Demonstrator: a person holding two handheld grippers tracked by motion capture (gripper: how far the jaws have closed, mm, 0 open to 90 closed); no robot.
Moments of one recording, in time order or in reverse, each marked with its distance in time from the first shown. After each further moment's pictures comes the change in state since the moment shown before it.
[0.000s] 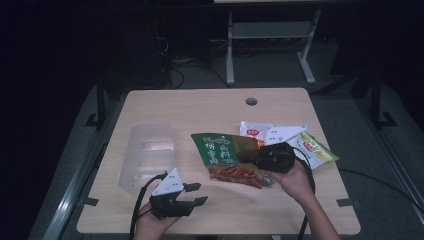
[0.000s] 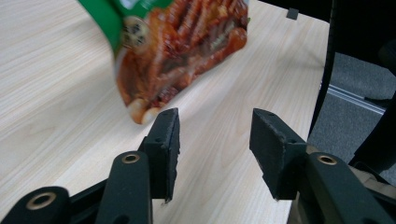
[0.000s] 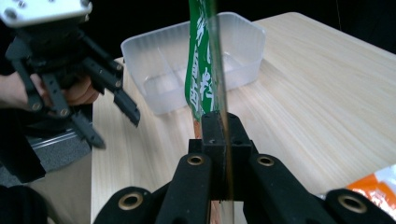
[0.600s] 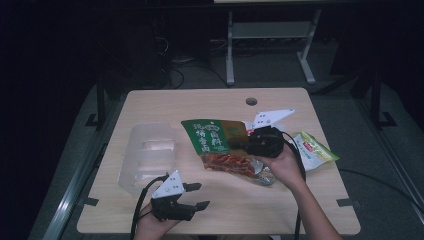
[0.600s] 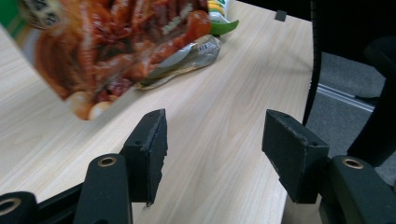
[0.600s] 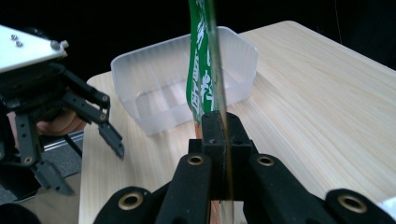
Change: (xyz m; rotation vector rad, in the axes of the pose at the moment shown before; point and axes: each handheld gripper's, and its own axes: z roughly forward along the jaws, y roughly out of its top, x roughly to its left) left arm -0.001 -0.002 0.002 -0.023 -0.041 0.011; right arm -0.015 0.035 0.019 0.004 0.001 0.003
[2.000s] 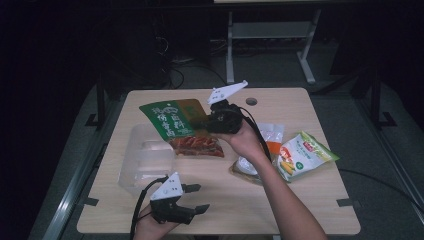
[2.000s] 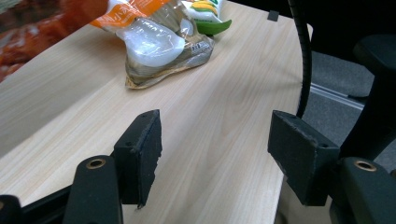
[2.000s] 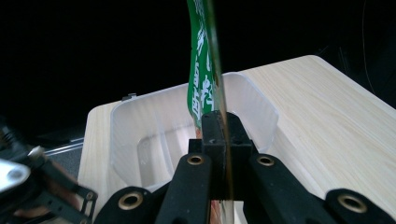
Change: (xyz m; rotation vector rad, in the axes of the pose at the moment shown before) left arm -0.003 -0.003 -0.001 0.001 -0.020 0.005; right arm 0.002 0.083 0.073 0.011 0.064 -0.059
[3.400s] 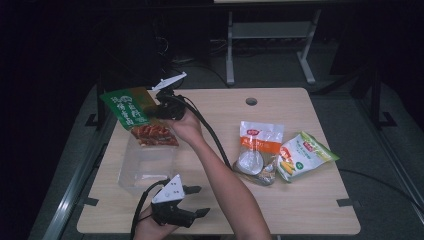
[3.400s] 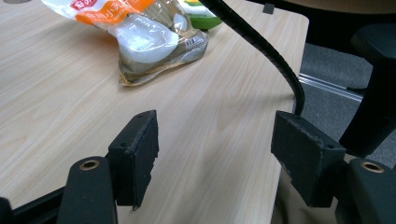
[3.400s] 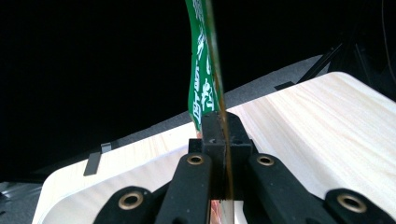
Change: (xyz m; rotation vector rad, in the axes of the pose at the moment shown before) left arm -0.002 -0.003 0.002 0.017 -0.012 0.035; right arm -0.029 0.048 0.147 -0.016 0.018 0.104
